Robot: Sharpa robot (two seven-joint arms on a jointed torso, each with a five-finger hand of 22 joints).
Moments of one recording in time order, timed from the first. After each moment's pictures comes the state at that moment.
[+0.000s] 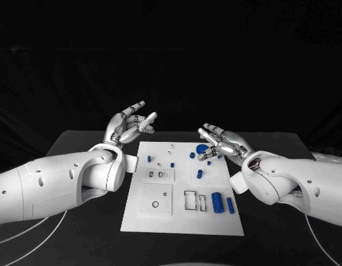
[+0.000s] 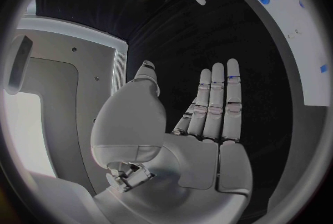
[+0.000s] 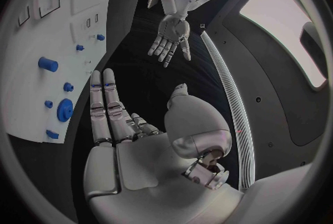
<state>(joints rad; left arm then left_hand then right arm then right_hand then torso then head) 1.22 -0.77 -0.21 1.49 -0.06 -0.69 0.68 1.16 -0.14 -0.11 0.30 0.18 0.42 0.15 0.05 0.05 0.95 0.13 0.40 0.08 0.92 0.09 0.67 0.12 0.18 0.94 0.21 0.44 0.18 1.22 -0.83 -0.23 1.60 -0.38 -0.45 0.25 0.93 0.19 -0.31 0.29 0.05 0.04 0.12 0.11 0.02 0.17 0.23 0.33 0.05 0.96 0.15 0.35 0.16 0.17 0.79 0.26 0.37 0.15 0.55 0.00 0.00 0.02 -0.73</state>
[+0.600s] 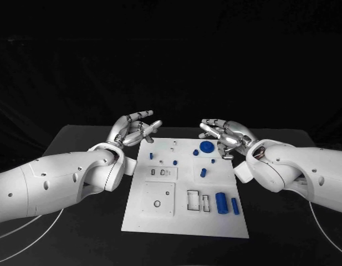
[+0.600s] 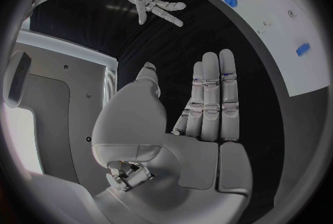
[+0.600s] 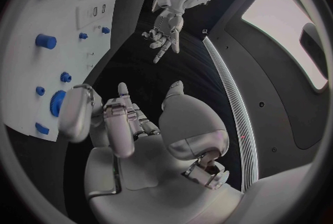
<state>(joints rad) 1.23 -0.75 -0.22 1.43 -0.28 -0.66 0.52 1.15 -0.11 -0.09 0.30 0.17 0.60 0.15 0.06 0.06 1.18 0.07 0.29 0.08 1.19 0.01 0.73 0.38 0.18 1.06 0.12 0.65 0.32 1.30 -0.82 -0.23 1.54 -0.44 -0.38 0.21 1.10 0.23 -0.32 0.27 0.08 0.29 0.14 0.26 0.06 0.58 0.20 0.48 0.06 1.47 0.10 1.57 1.31 0.09 1.40 0.20 1.36 1.13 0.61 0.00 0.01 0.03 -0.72</state>
